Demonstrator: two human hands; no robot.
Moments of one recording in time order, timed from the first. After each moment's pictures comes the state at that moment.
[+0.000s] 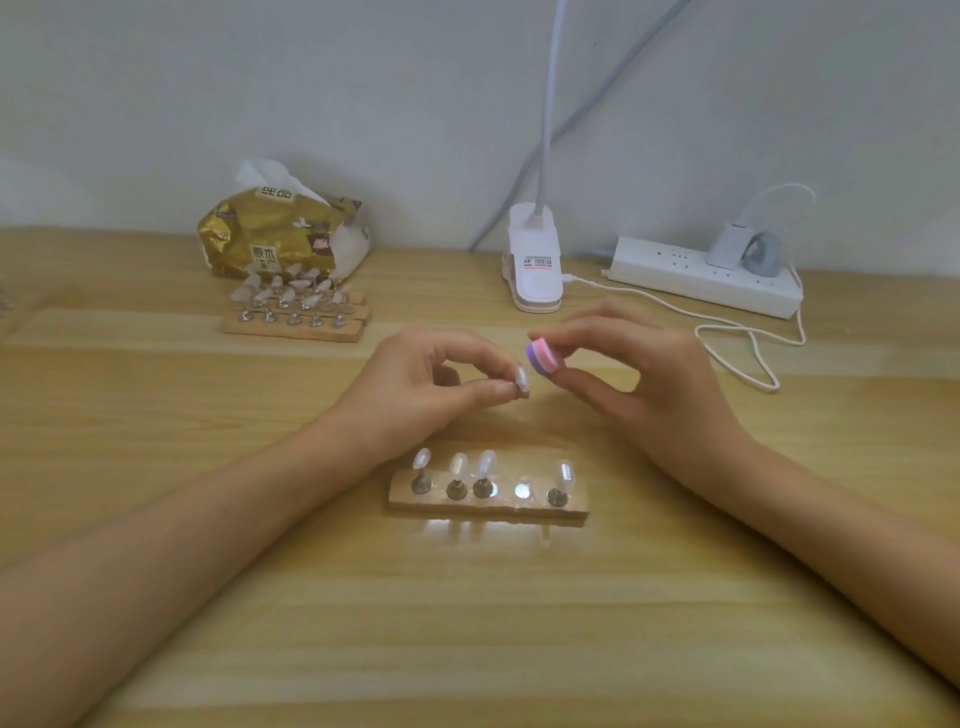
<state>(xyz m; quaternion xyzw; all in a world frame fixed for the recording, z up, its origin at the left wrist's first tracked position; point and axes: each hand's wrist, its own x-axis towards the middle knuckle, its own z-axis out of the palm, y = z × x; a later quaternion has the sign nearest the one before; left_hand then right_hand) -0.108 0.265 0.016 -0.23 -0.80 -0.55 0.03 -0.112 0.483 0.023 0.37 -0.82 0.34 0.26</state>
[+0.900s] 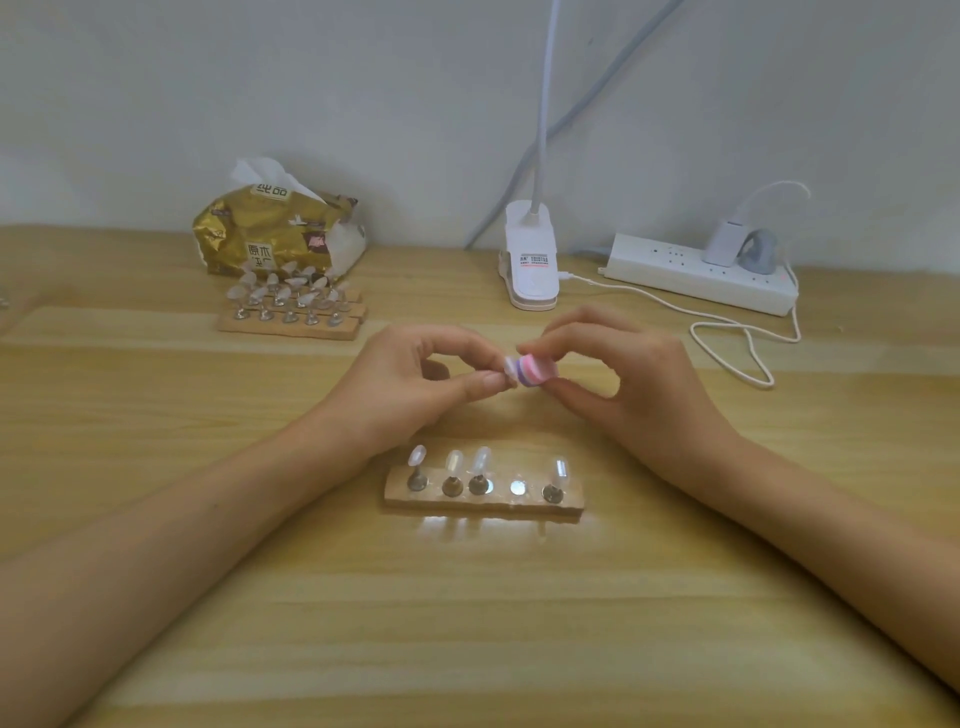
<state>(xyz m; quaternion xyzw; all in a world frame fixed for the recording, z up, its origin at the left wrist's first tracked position) -0.107 0.265 0.017 -0.20 -0.80 -0.56 0.03 -0.113 0.481 0.018 0.38 -0.83 0.31 0.25</state>
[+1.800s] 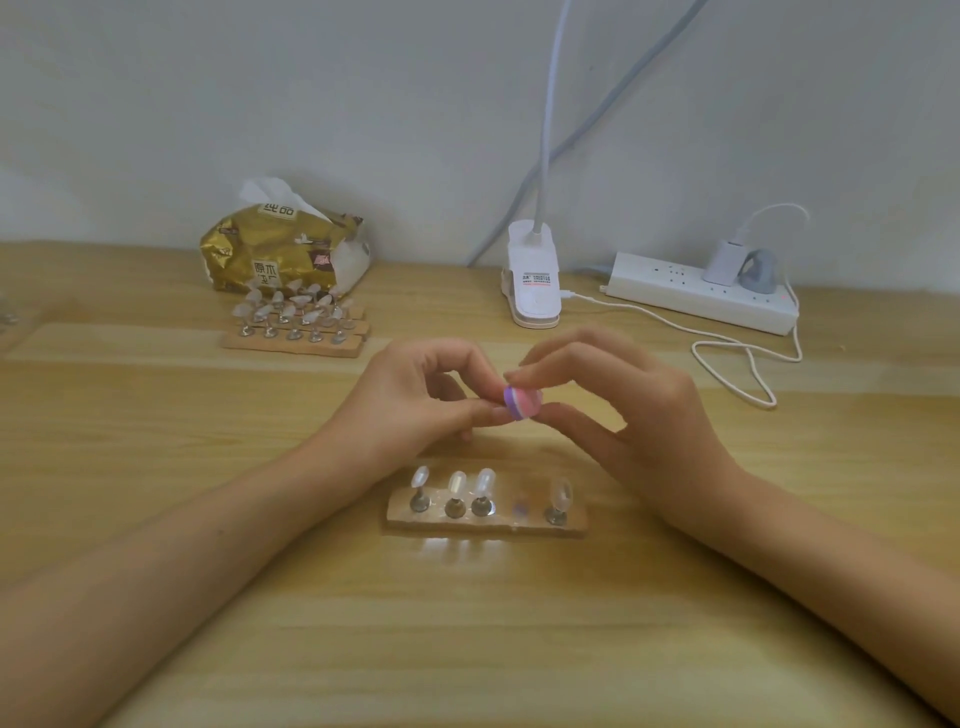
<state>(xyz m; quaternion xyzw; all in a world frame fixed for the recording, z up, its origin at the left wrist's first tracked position) -0.104 0.267 0.023 -0.20 -0.78 -0.59 0.02 -0.108 0.478 0.019 0.43 -0.80 0.32 0.26</state>
